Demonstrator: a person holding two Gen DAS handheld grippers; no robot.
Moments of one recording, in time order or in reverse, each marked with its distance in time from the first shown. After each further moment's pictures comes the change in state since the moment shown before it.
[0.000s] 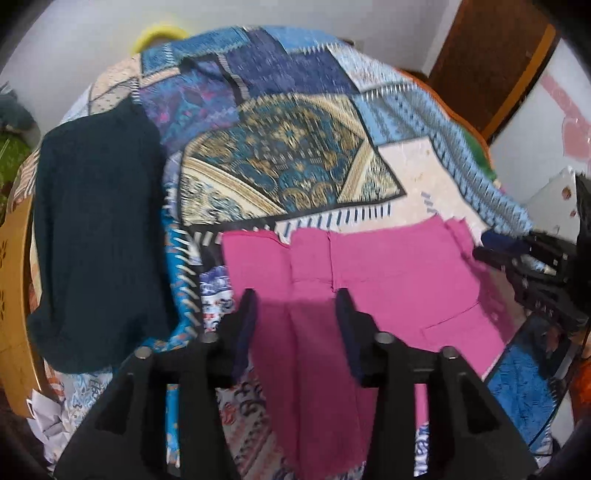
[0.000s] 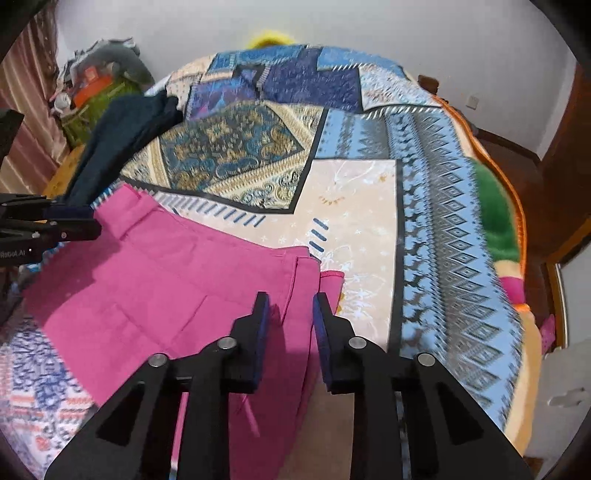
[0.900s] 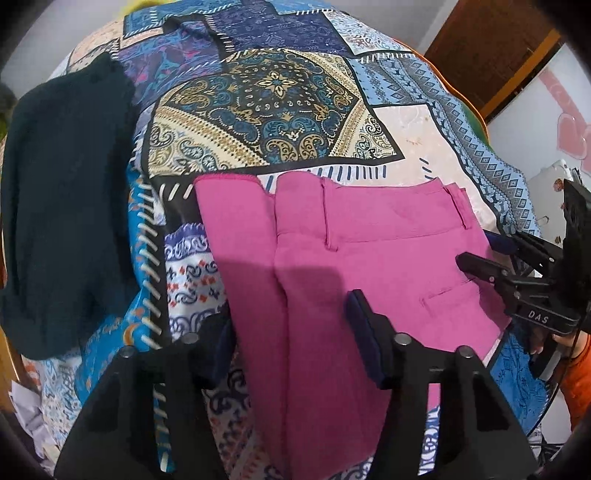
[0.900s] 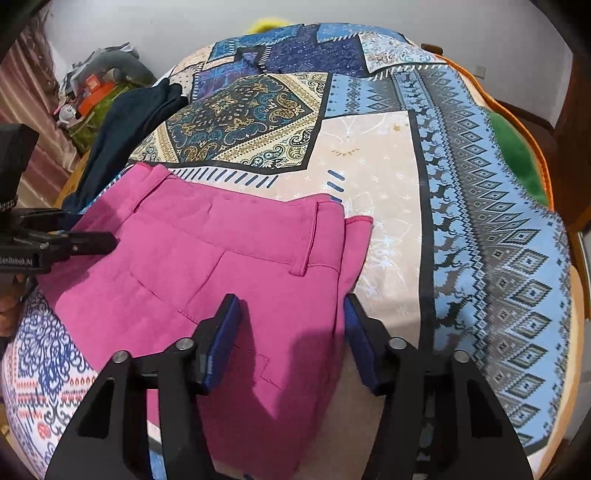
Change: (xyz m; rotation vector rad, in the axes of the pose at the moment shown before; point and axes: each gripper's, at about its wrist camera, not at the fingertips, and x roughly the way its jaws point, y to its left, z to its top) left arm 0.041 -0.002 -0.012 -0.006 0.128 -0.073; right arm 0.023 -0.004 -0.024 0.080 0.063 0.093
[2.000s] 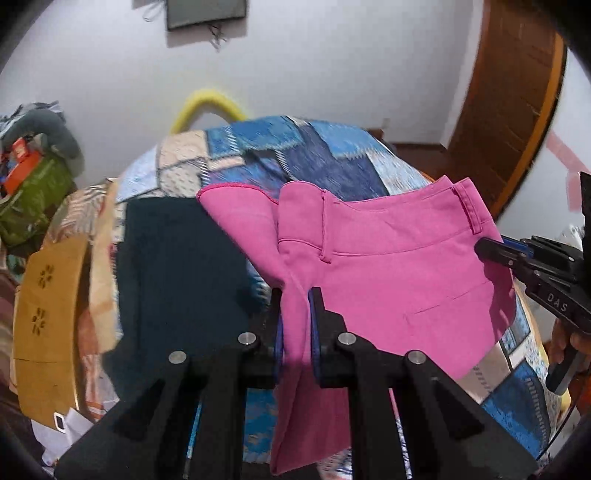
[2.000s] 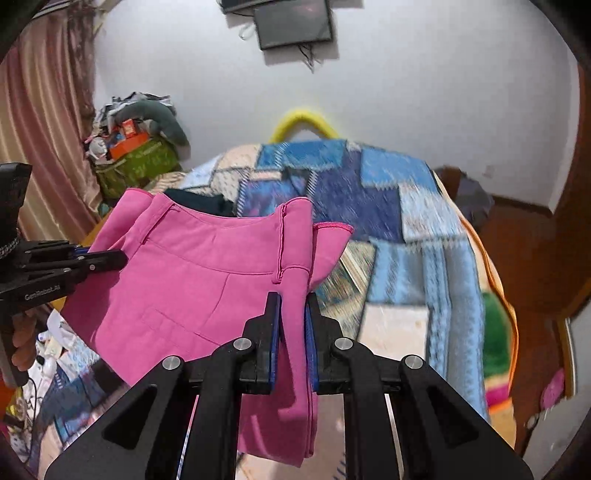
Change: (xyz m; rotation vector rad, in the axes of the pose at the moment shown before) left arm -0.158 0.046 0.020 -0.055 -0.416 0.171; right arm -0.087 0.086 0.104 -0.162 -0.322 -0.017
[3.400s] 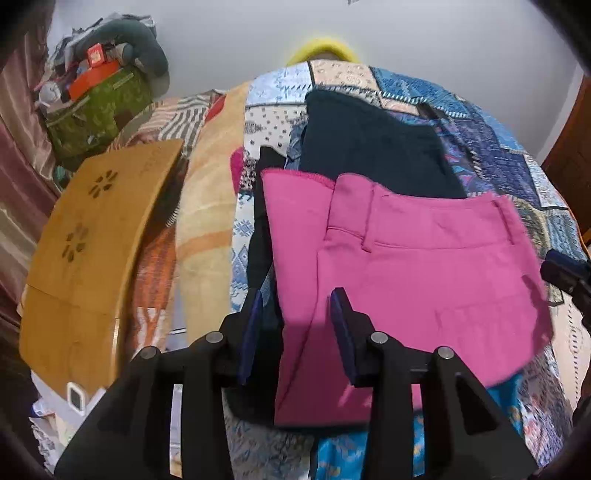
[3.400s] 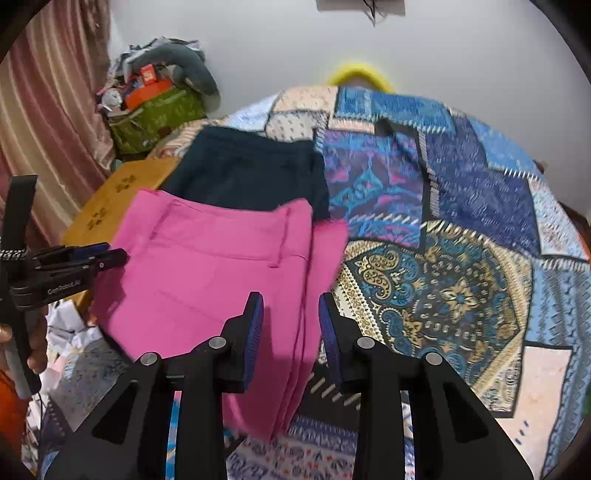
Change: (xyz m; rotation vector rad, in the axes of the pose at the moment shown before) left arm 0.077 0.205 -0.066 -0.244 0.129 0.222; right arm 0.160 0.126 0.010 -0.069 0.152 0.072
